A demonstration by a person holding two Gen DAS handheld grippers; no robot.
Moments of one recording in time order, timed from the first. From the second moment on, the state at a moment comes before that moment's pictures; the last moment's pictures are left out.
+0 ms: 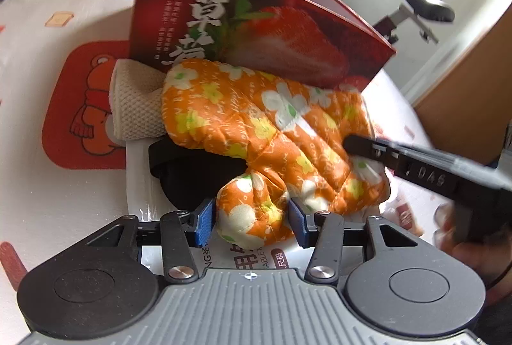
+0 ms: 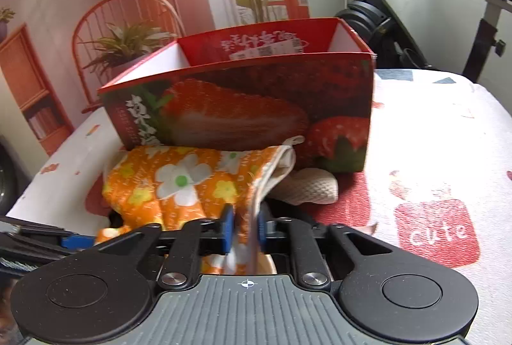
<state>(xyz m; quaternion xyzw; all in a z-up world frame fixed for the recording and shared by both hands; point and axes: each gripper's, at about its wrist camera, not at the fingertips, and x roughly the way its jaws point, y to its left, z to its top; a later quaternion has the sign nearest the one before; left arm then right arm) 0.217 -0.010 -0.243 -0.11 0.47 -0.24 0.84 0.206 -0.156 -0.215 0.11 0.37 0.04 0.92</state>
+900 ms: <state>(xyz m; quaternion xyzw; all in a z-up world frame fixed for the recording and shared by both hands) 0.290 0.009 -0.227 -0.12 0.46 -0.16 0.87 0.208 -0.153 -0.220 0.10 0.38 0.05 0.92</state>
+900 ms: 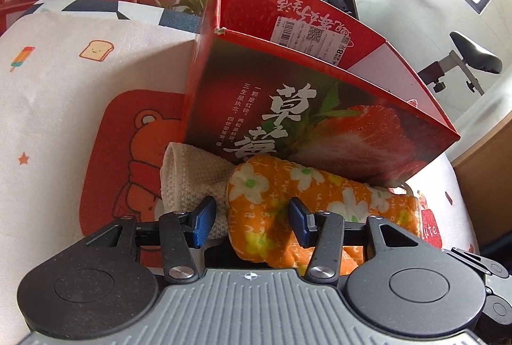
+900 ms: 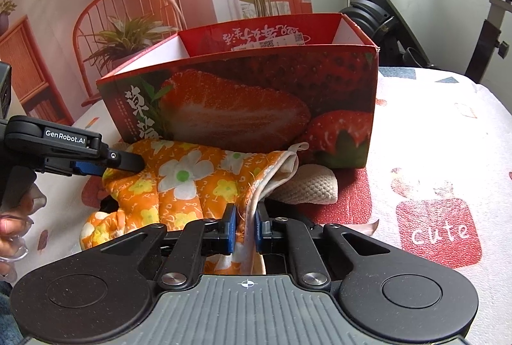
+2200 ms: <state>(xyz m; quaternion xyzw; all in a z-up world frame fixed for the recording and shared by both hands) 0.238 -0.005 -0.134 -0.06 0.32 -0.20 0.92 0.188 -0.150 -0.140 0.06 0.29 0.05 0.95</state>
